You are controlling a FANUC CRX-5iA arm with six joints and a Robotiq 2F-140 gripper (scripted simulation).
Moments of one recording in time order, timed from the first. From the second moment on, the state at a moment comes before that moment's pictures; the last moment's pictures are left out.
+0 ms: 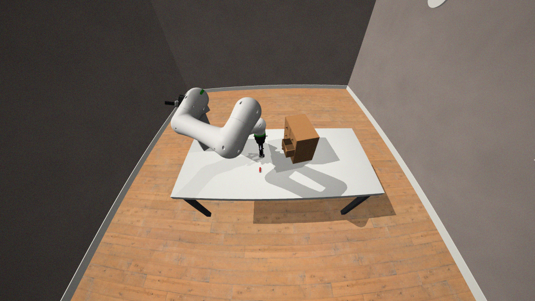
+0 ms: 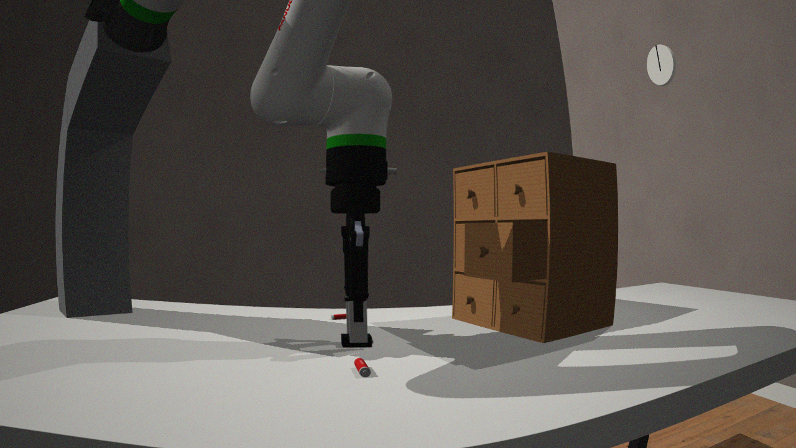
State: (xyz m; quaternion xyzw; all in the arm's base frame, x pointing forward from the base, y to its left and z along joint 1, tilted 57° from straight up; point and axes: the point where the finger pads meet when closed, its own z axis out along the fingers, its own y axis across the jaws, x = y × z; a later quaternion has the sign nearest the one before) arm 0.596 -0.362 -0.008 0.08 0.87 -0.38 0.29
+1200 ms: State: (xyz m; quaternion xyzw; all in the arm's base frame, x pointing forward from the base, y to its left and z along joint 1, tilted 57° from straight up) arm 0.601 -0.368 -0.013 0.08 0.87 -0.38 0.29
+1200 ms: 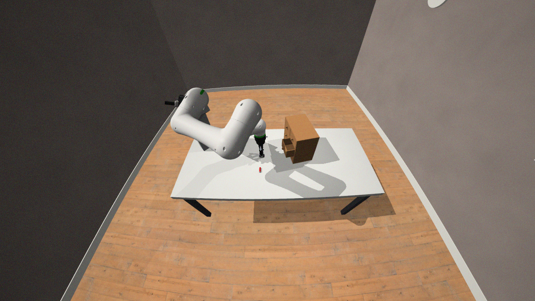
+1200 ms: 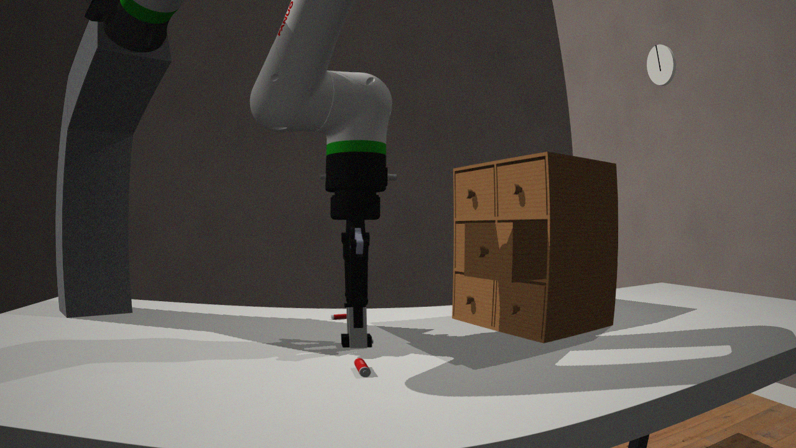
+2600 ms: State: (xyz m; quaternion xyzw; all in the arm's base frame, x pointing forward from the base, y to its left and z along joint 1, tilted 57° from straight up) arm 0.556 -0.298 0.042 0.10 0.87 -0.37 0.30
